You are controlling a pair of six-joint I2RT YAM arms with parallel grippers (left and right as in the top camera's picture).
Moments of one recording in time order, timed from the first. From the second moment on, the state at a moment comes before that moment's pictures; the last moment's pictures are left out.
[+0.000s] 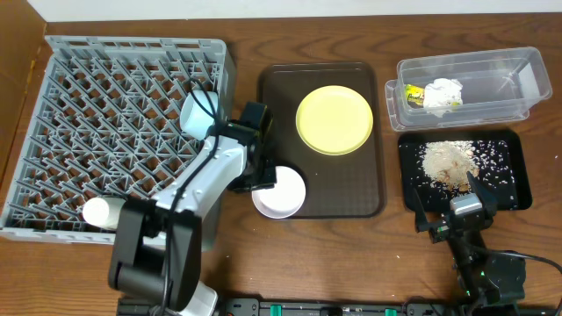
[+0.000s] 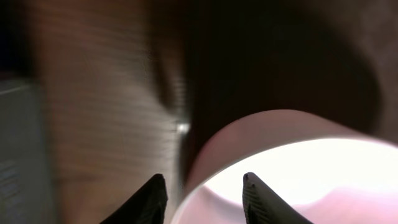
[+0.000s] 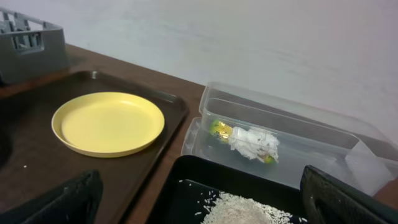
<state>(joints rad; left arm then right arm) -0.31 1.71 1.07 -0.90 0.07 -0.46 0.15 0.01 0.01 -0.06 -0.12 -0.19</state>
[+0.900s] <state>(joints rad) -0.40 1.62 1.16 -0.97 -0.26 -0.51 0.15 0.01 0.01 -0.06 -0.12 -0.19</state>
